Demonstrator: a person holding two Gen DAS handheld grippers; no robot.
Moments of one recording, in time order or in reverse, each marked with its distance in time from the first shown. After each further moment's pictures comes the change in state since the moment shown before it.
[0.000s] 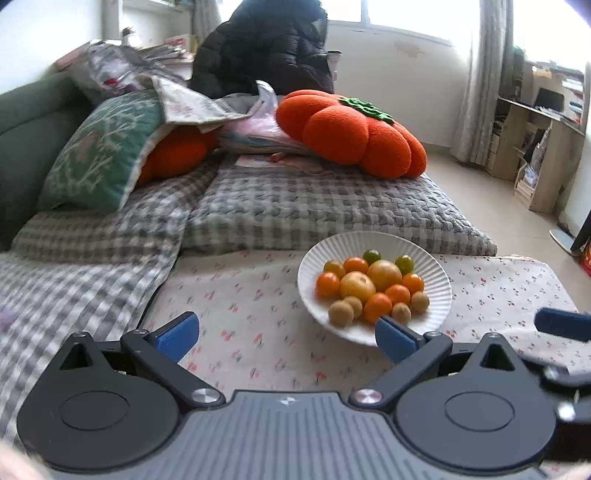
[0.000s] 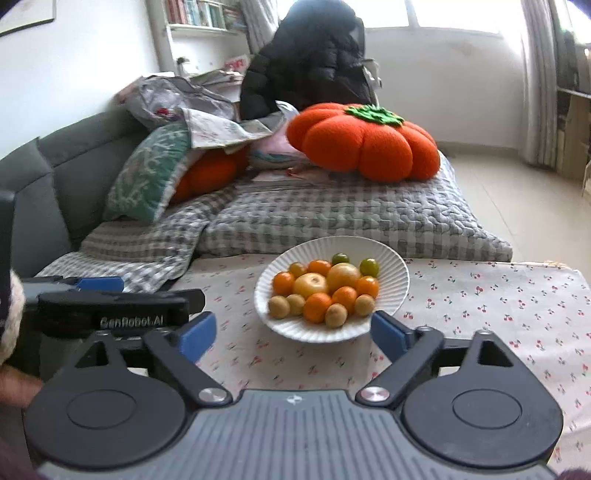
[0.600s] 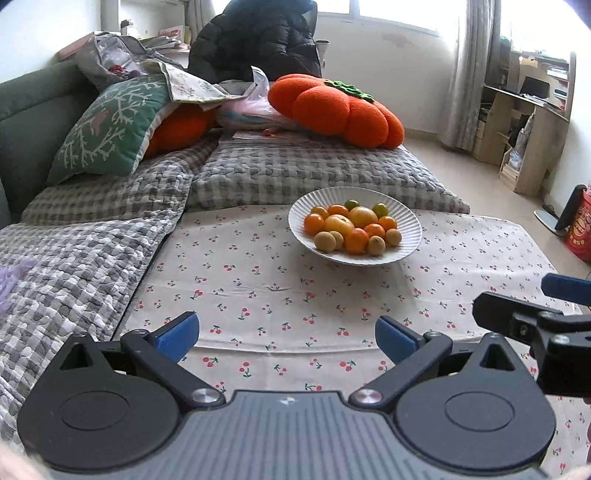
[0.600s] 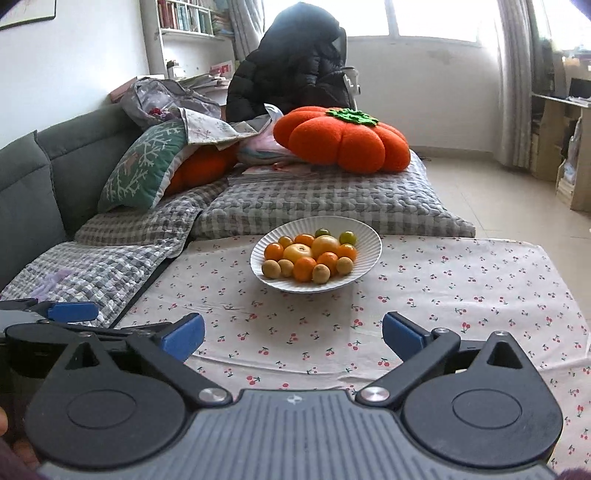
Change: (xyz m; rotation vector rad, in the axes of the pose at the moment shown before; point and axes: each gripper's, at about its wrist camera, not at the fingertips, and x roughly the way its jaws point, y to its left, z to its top) left arm -0.052 0.001 -0.062 0.021 0.023 -0.028; right arm -0.037 0.012 -0.040 0.019 -0.025 -0.089
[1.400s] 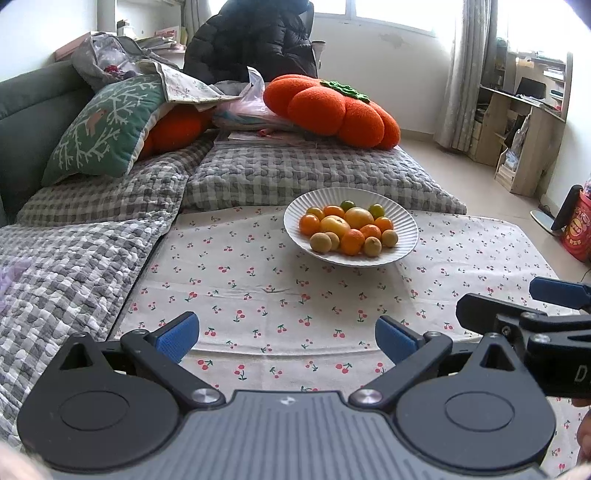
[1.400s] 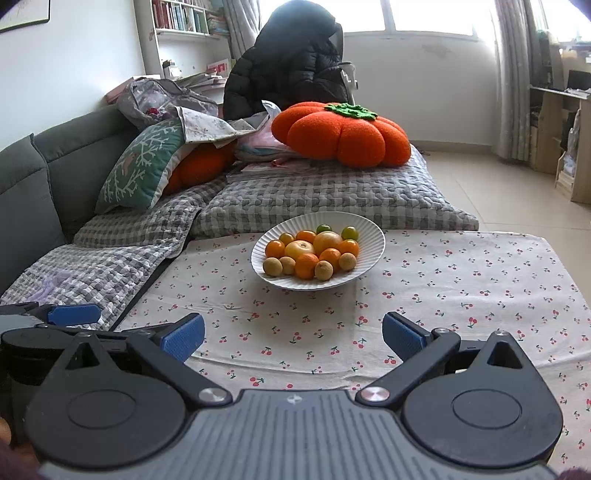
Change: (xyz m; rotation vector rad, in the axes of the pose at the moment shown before) left arm -0.001 -0.001 -0.003 0.007 -0.004 -0.021; right arm 0.004 0.002 -0.004 0.011 0.006 0.006
